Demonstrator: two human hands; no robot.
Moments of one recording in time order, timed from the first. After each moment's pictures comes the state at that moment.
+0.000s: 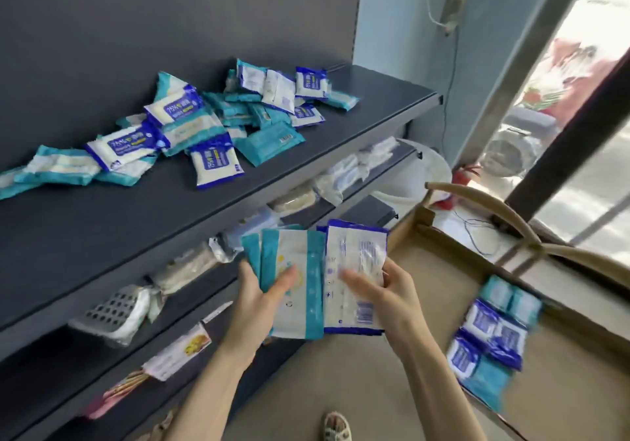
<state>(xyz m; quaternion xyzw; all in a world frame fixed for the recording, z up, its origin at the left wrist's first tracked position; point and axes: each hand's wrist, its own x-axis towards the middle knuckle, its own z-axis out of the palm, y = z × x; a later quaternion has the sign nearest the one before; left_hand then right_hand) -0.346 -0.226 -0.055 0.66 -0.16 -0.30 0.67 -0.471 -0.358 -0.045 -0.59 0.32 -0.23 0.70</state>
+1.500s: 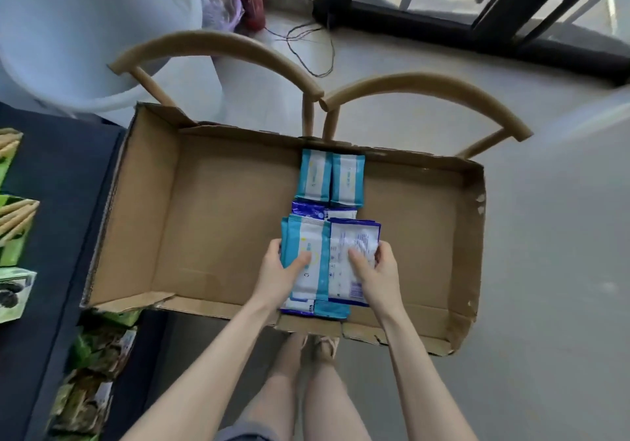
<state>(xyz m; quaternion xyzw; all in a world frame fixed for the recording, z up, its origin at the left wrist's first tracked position) -0.603 -0.718 -0.344 0.70 -0.25 -0.59 0.30 -0.768 -0.728 -0.345 -0.29 0.68 -0.30 0.60</state>
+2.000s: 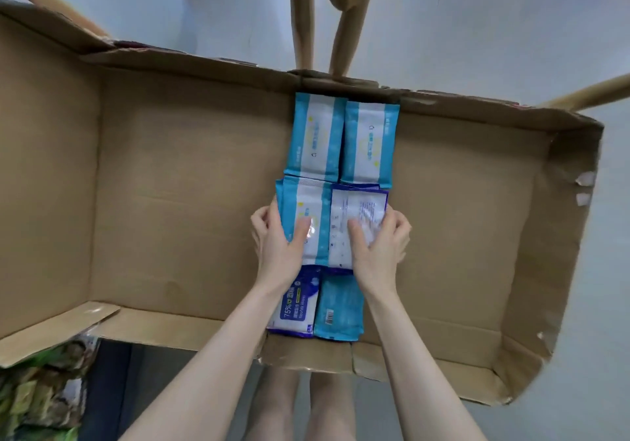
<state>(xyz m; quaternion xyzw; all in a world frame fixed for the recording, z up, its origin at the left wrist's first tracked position) -0.614 -0.767 -0.540 0.78 -0.35 -0.47 0.21 -0.750 -0.777 -0.534 -0.42 0.79 -0.15 0.41</state>
